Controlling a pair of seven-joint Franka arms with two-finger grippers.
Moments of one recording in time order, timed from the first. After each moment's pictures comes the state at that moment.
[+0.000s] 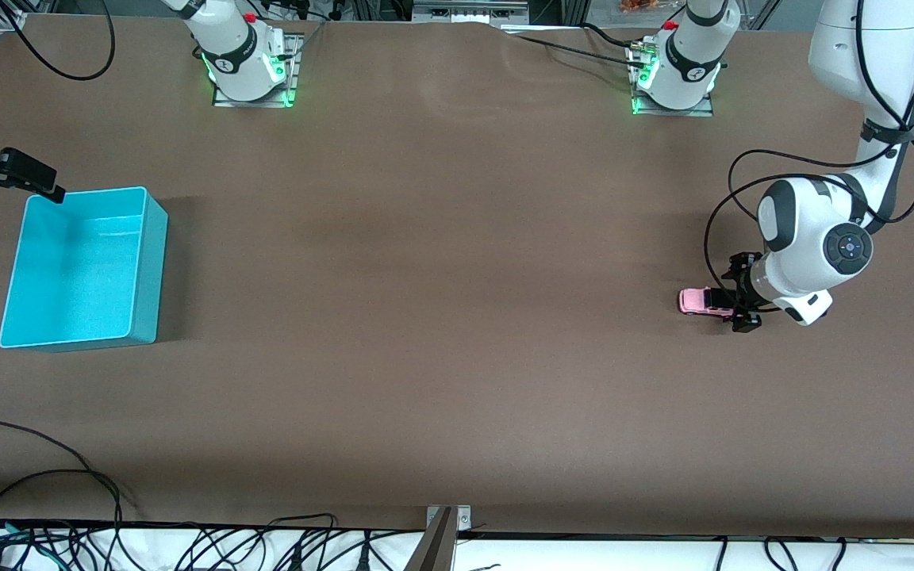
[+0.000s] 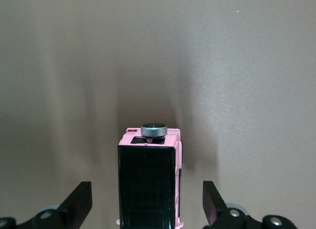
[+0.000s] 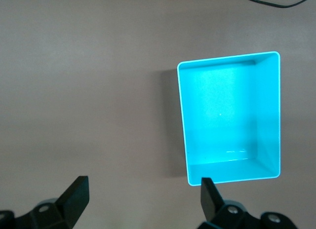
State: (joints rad) left arm -0.08 0.44 0.13 -2.08 -0.09 2.43 -1.41; right arm -0.02 0.02 -0.06 -1.61 0.01 1.59 -0.06
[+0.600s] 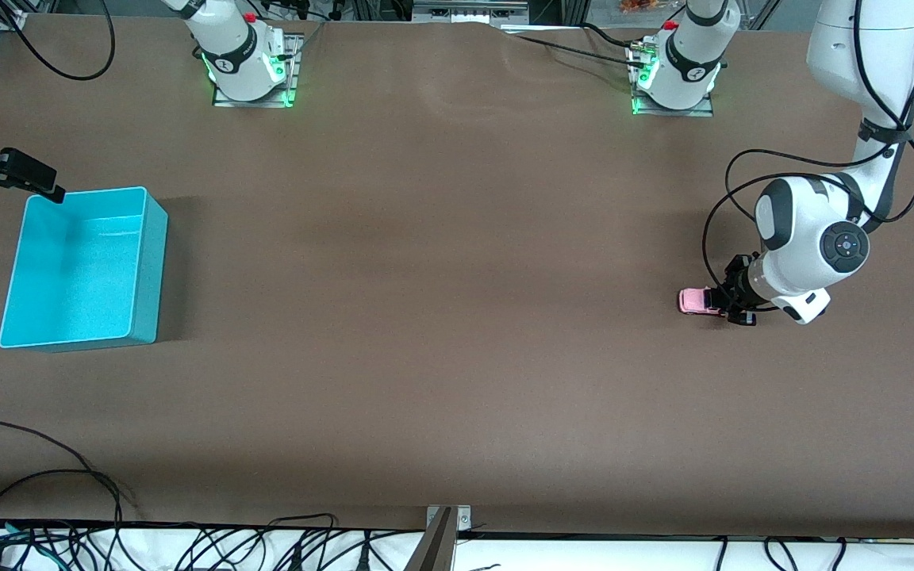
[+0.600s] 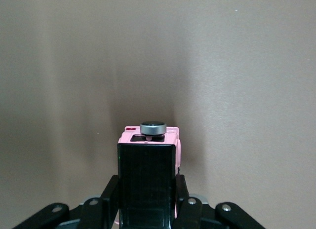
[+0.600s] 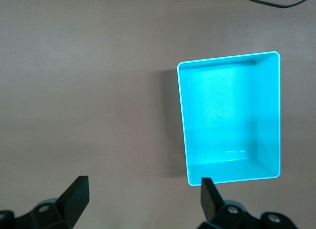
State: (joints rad) left arm -0.08 0.44 0.13 -2.08 -0.09 2.44 -1.43; right arm -0.02 0.02 -0.06 -1.61 0.01 1.59 -0.06
